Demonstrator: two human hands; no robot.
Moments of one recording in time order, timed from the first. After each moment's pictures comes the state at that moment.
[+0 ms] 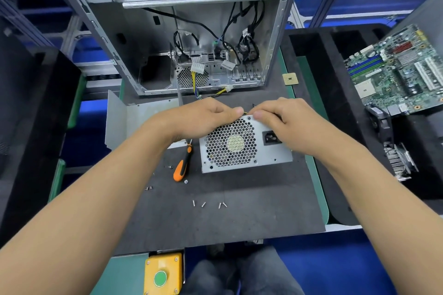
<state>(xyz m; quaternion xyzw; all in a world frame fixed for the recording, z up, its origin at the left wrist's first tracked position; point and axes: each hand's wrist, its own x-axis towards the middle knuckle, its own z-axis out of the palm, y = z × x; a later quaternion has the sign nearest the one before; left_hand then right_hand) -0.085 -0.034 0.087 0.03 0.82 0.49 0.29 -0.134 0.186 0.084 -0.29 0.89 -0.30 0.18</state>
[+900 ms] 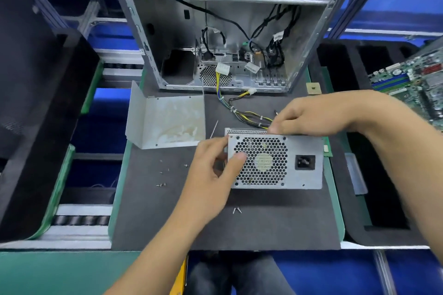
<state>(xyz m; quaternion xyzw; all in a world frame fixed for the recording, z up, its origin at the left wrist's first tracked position) 0.025 0.005 0.049 -0.22 0.73 0.65 -0.05 -0.173 0.143 0.126 -0.36 0.80 -0.08 0.48</state>
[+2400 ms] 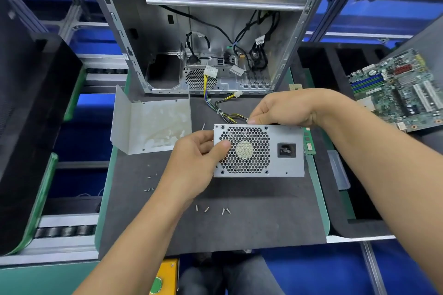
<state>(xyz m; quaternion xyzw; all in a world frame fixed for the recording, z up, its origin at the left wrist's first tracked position) -0.003 -0.011 0.058 -0.25 0.63 0.73 0.03 -0.187 0.134 0.101 -0.22 0.76 -0.23 0.57</state>
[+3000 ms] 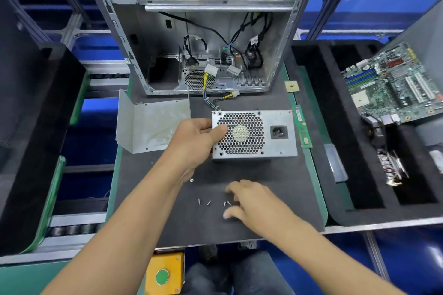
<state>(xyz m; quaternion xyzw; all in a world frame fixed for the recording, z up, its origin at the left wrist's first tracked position) -0.026 -0.018 0.070 -0.28 0.64 0.71 0.07 -0.006 0.154 0.028 -0.30 0.88 -0.10 0.36</state>
